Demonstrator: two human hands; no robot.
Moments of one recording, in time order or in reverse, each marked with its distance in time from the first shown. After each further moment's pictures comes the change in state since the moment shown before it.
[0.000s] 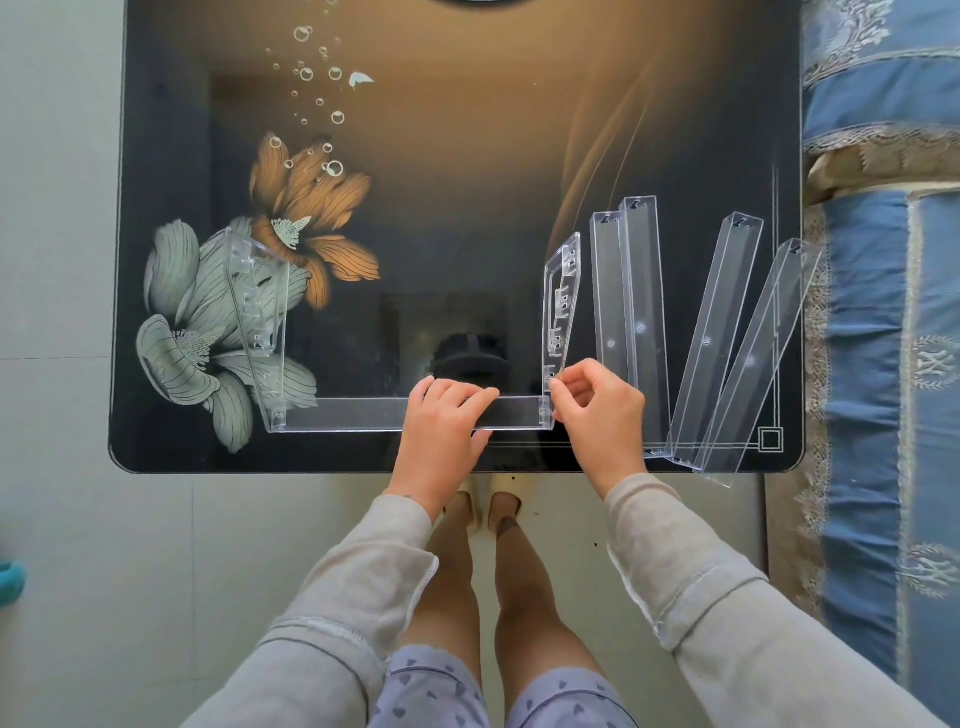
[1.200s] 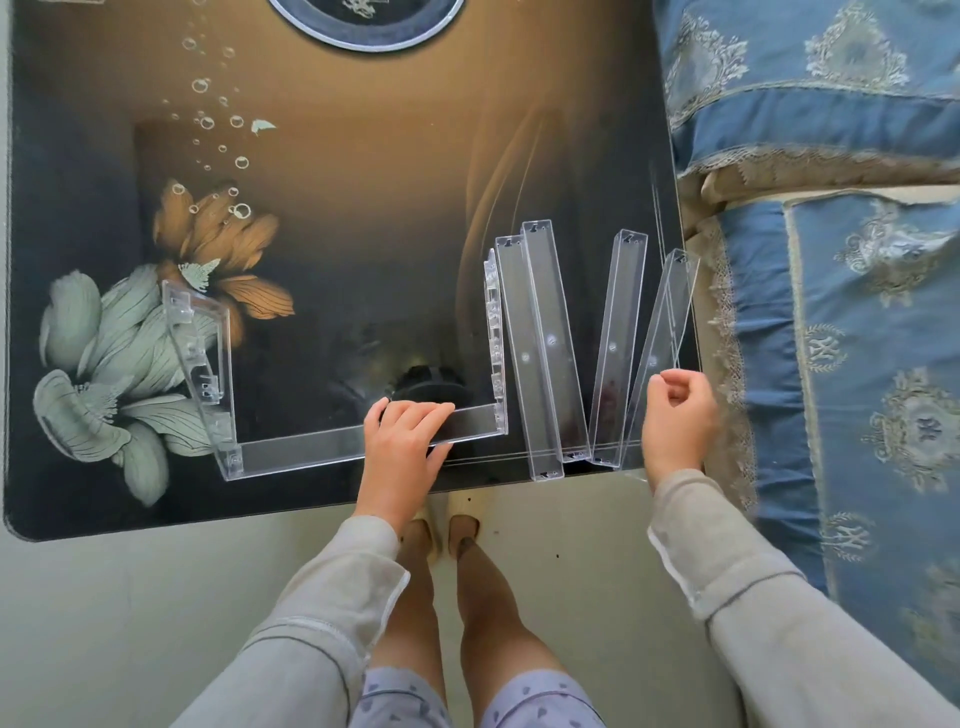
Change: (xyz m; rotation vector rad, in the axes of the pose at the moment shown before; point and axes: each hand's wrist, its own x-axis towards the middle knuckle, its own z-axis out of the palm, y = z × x) left_hand 0.008 0.029 0.021 -0.013 0.089 0.042; right_hand 0.021 0.067 -0.098 0.109 0.515 0.399
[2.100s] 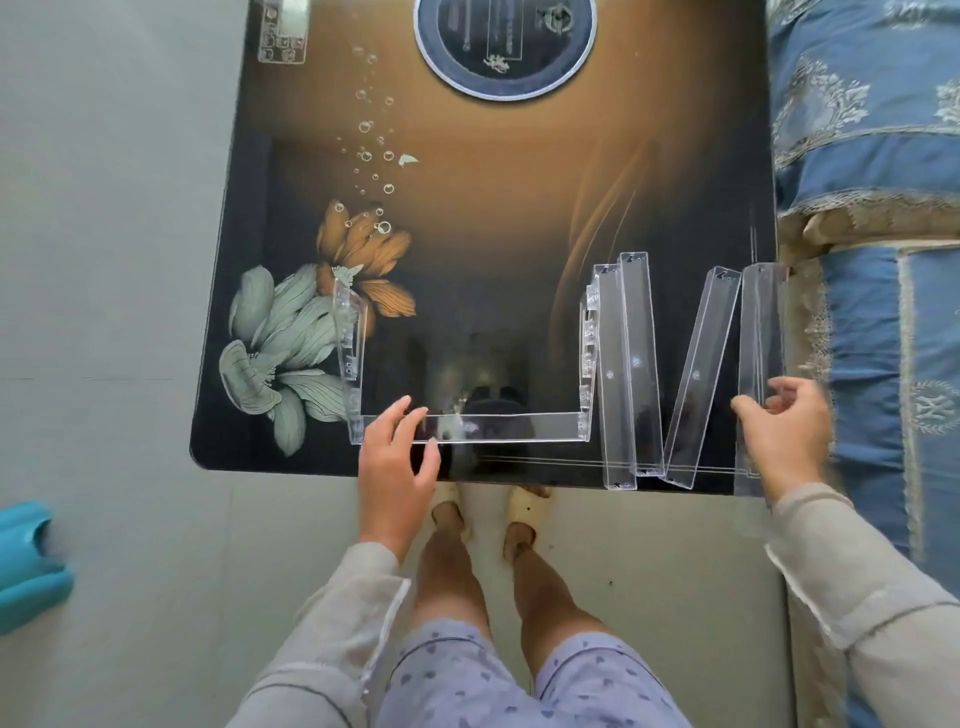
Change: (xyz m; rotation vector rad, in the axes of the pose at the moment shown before) left_hand -0.051 -0.036 -0.079 -0.199 0.183 -0.417; right_hand 0.005 -0.038 -0.029 -0.133 -0.172 -0.054
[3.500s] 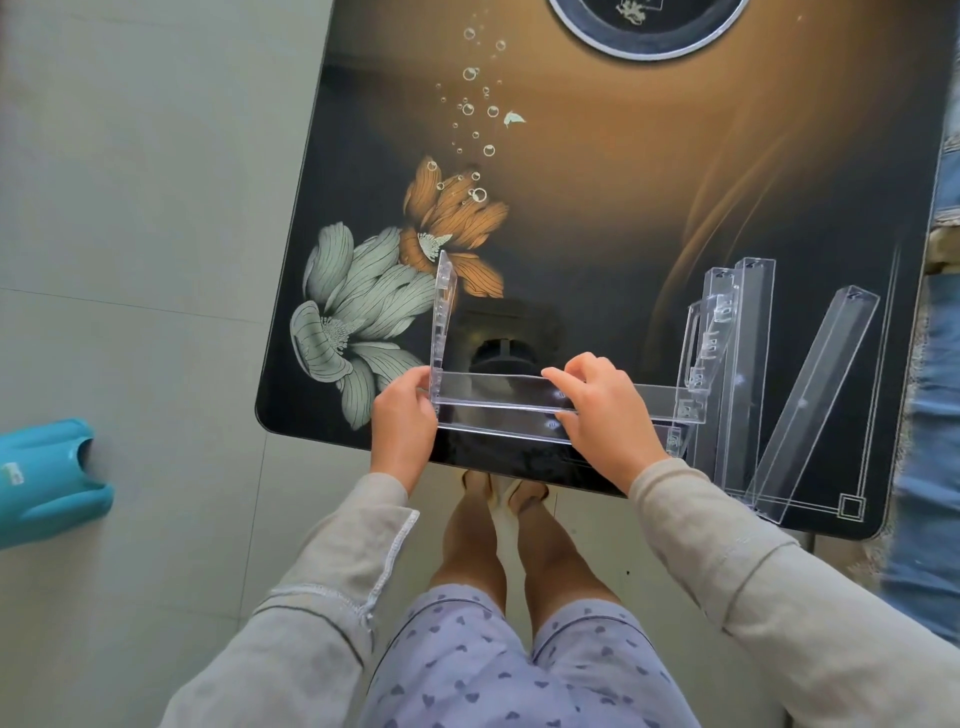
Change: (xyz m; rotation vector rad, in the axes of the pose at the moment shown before) left_hand 0.064 -0.053 -0.037 -0.151 -0.113 -0.410; right_hand -0.114 -0.091 0.148 -0.578 -0.627 -0.968
